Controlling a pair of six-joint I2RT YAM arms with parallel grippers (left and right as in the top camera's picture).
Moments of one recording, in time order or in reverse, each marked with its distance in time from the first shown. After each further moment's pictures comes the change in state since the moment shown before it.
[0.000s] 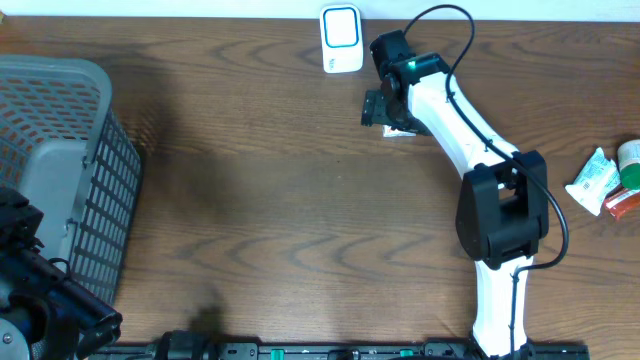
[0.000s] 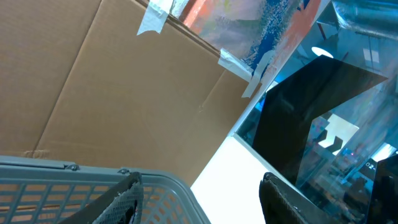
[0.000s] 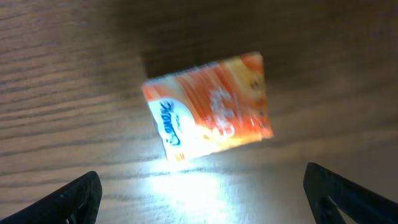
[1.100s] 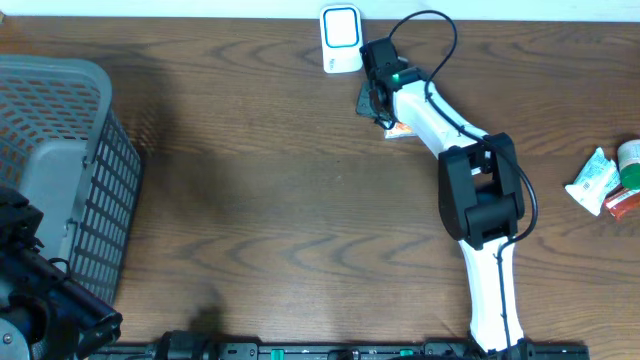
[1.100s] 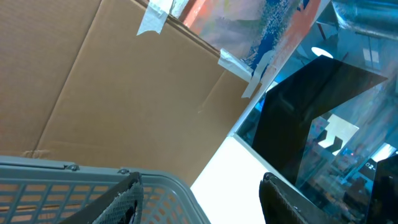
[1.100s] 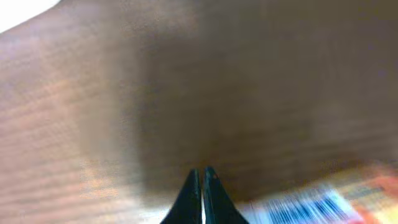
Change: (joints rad) left arm 0.000 0.000 0.000 0.000 0.000 0.000; right arm 0.001 0.166 0.022 0.251 -0.065 0.070
